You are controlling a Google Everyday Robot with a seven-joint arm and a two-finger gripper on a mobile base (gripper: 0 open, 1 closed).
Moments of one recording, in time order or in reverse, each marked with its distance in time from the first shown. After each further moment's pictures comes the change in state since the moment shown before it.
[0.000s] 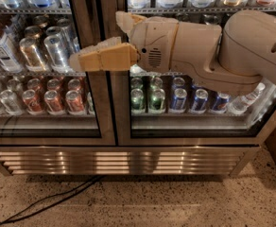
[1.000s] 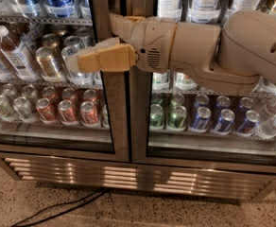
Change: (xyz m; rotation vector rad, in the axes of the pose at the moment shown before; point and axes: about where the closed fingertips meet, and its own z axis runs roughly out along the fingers) arm 0.000 0.000 0.000 0.000 0.000 0.000
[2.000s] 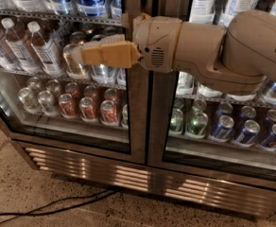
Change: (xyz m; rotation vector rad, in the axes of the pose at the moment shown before) arm 0.000 0.000 0.000 0.000 0.000 0.000
